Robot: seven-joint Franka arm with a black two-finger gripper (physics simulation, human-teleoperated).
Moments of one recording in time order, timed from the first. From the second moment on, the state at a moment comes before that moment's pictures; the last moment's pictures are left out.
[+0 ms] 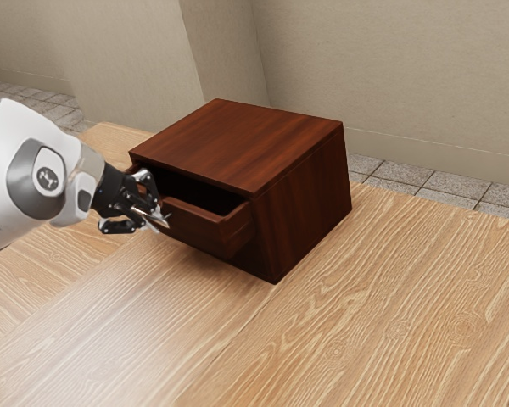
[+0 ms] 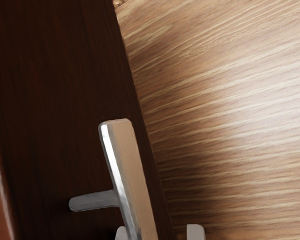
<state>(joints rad) 0.60 -0.18 -0.22 -2.10 -0.46 2.37 2.53</state>
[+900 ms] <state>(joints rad) 0.56 -0.45 -0.13 -2.34 -0.45 2.35 2.53</state>
